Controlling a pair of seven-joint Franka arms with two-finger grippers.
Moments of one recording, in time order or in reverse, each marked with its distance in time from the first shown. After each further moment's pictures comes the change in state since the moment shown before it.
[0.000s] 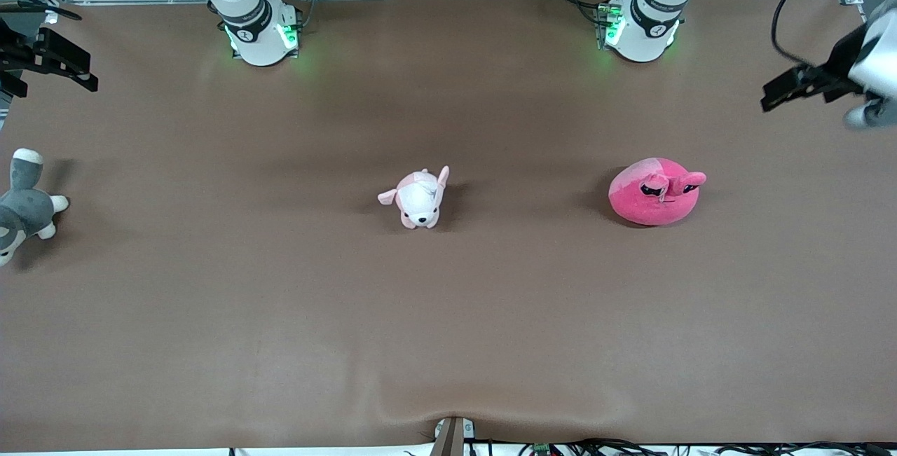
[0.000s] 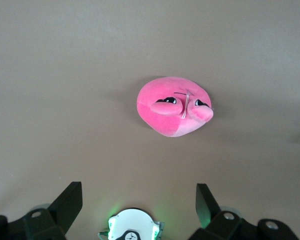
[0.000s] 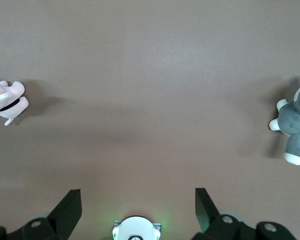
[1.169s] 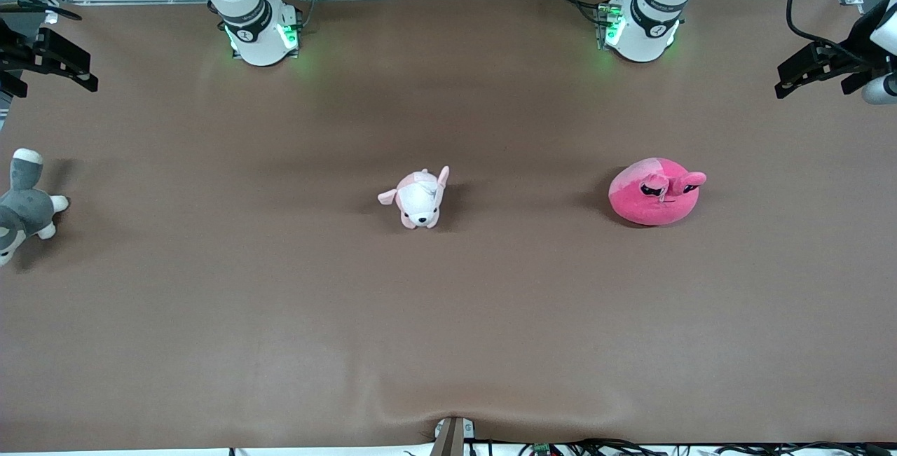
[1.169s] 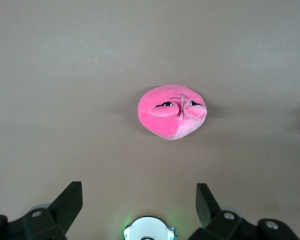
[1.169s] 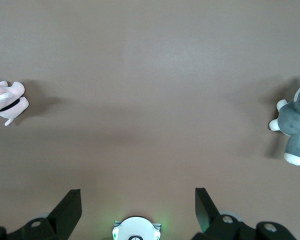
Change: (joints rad) left arm 0.002 -0.087 0.001 0.028 0.005 -0.008 0.159; right arm 0.000 0.000 0.000 0.000 0.000 0.001 0.000
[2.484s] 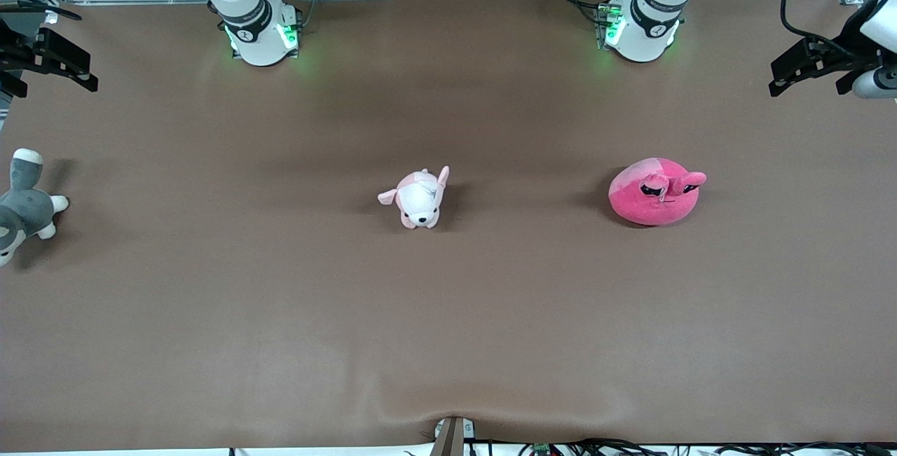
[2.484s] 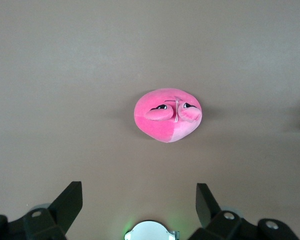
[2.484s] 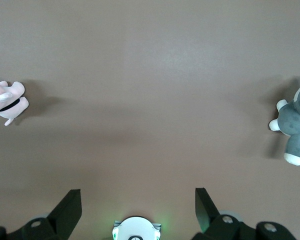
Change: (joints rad) left arm -0.022 -0.007 0.000 -0.008 0.000 0.017 0.006; right arm 0.000 0.000 0.000 0.000 0.000 0.000 0.000
